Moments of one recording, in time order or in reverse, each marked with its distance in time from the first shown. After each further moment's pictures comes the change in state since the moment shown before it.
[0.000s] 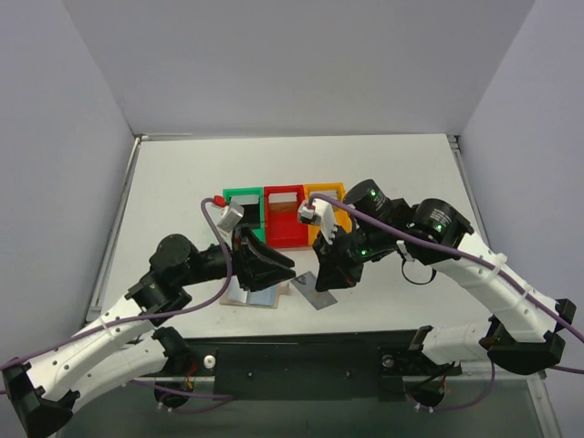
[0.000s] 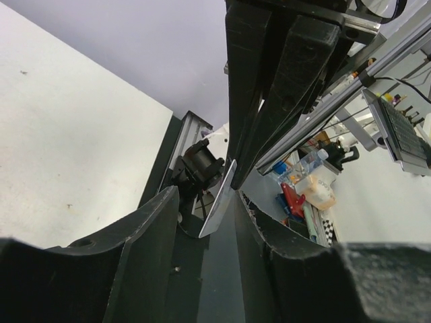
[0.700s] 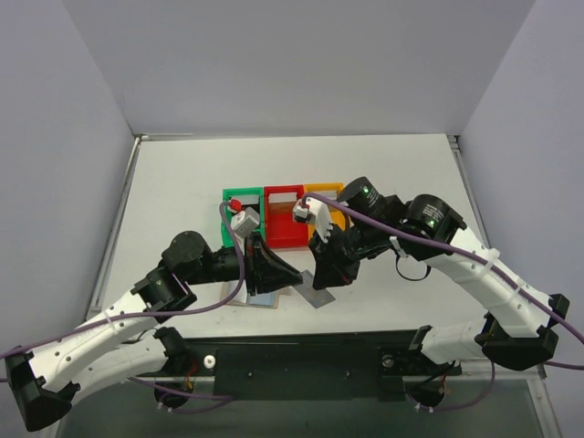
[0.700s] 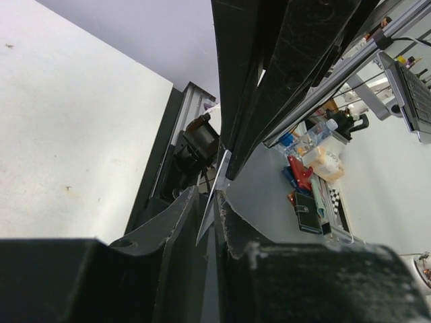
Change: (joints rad) left arm -0.062 0.054 0.042 -0.090 0.016 0.097; right arm 0.002 0.039 0.034 -0.021 0.007 -0.016
